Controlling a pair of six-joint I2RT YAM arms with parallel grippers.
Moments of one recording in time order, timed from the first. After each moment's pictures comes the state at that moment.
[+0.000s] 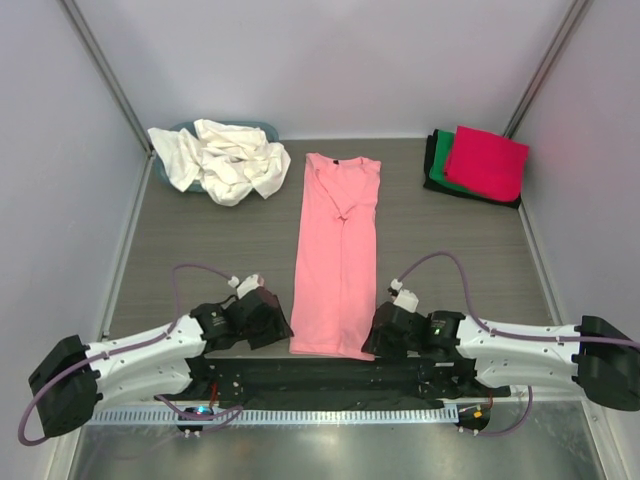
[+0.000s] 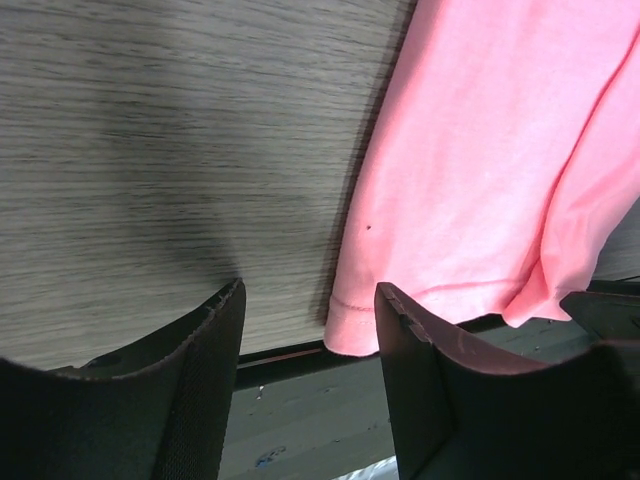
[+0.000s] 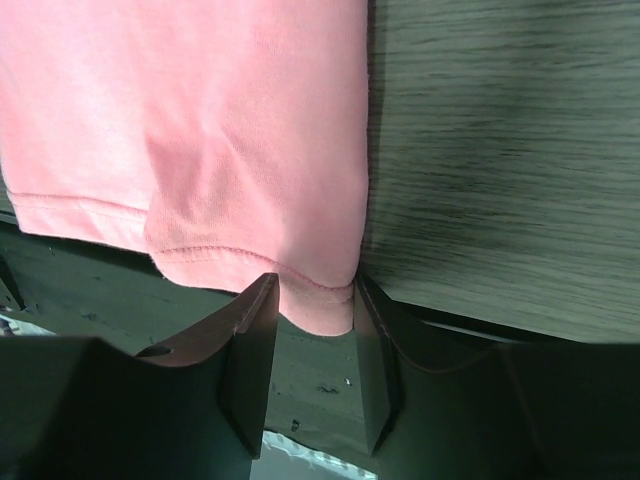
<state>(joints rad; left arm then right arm) -0.96 0.93 0.39 -0.47 -0.13 -1.20 1.17 0.98 0.39 -0.45 0.15 1.32</state>
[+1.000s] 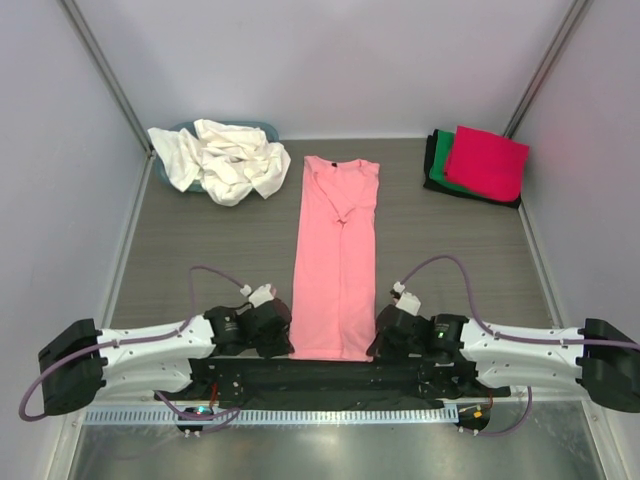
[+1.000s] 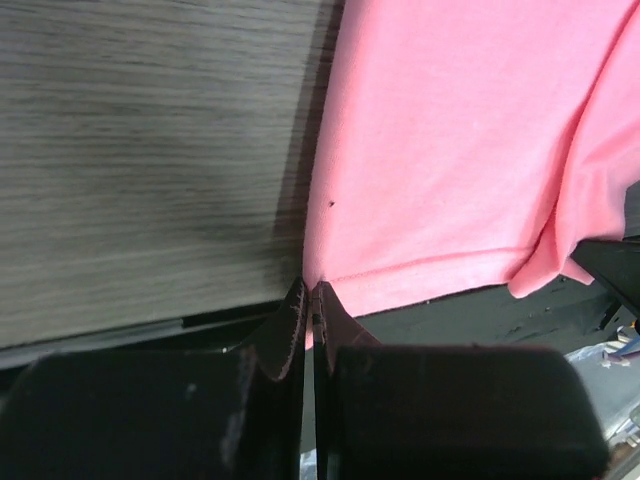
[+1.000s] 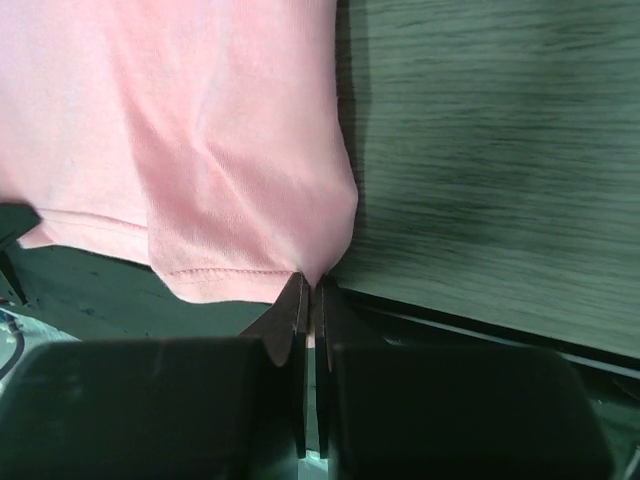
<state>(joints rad) -1.12 1.02 0.40 -0.43 -0.13 -1.33 1.18 0.94 0.33 -0.40 0.15 1.34</state>
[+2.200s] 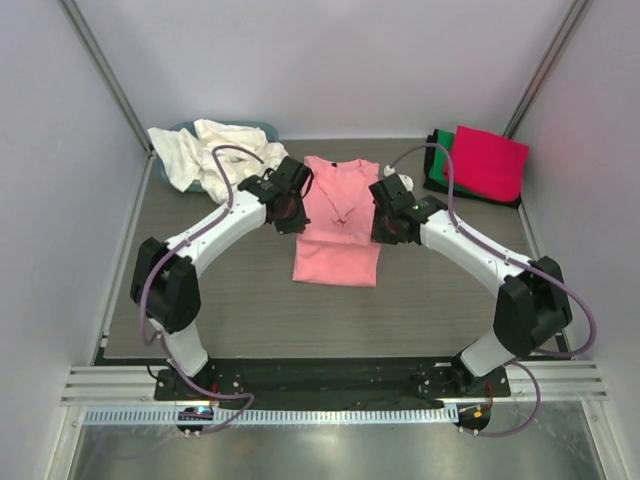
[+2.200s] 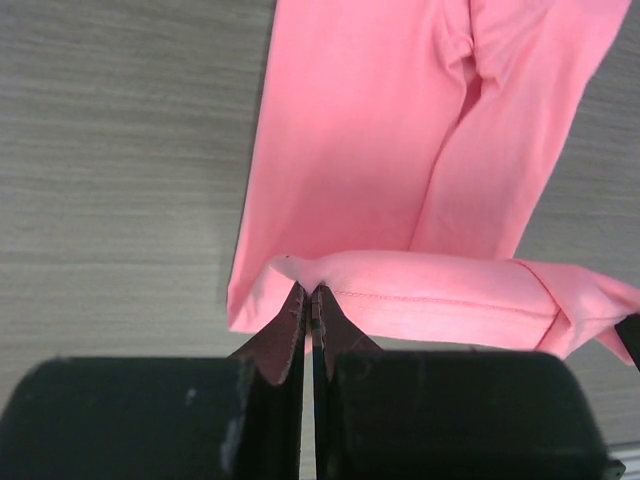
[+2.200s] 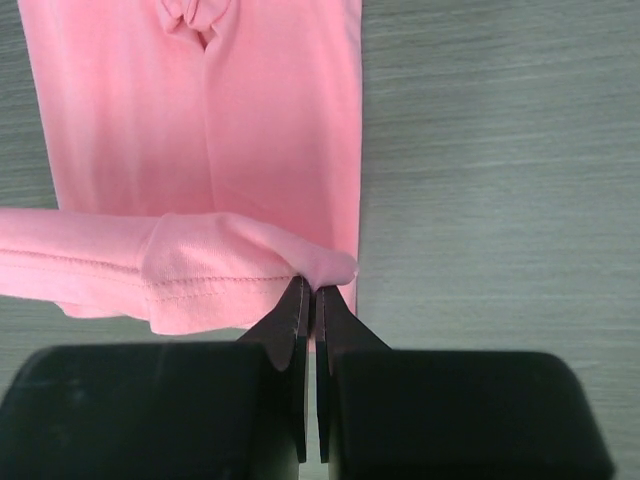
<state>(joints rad) -0.60 1.74 1.49 -0.80 -0.16 -0.77 0.56 1.52 1.19 -0.66 0.22 0.62</state>
